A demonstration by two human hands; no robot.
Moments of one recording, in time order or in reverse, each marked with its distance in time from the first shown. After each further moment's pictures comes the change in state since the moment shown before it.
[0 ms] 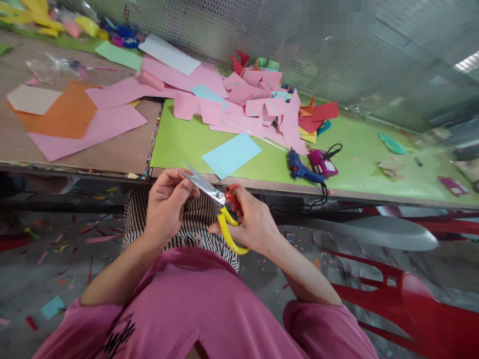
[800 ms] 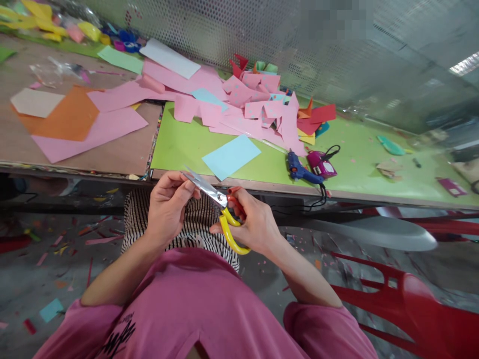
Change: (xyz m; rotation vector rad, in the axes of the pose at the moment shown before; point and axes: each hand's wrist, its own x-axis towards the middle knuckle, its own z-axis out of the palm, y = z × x) left_hand -0.001 -0.002 0.002 0.005 0.029 -0.002; right_hand -0.003 0.000 -0.001 -0.001 0.056 -0.032
